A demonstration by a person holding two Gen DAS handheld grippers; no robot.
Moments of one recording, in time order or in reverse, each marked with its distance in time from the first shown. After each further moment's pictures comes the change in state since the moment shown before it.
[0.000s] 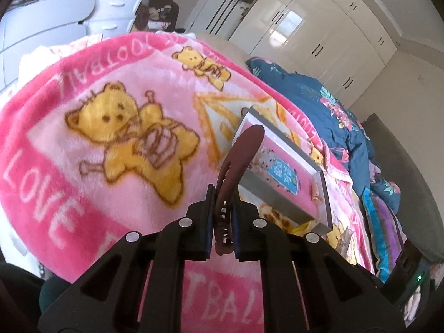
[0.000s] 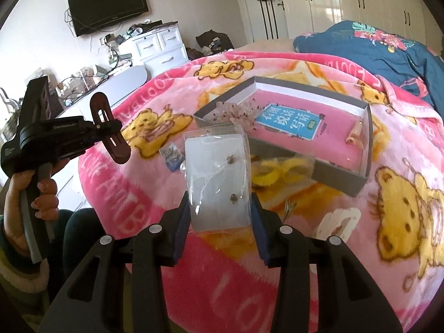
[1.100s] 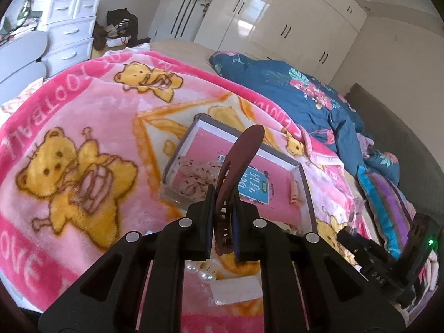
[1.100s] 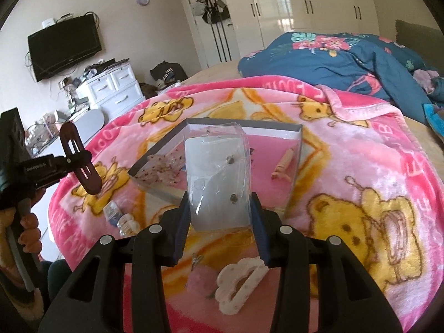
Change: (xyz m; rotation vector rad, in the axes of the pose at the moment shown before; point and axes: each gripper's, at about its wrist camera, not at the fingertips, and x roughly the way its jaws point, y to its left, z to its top) left arm 0.047 -0.092 0.025 0.209 0.026 -0.044; right arm -0.030 -0.088 0.033 0.168 -0.143 -0.169
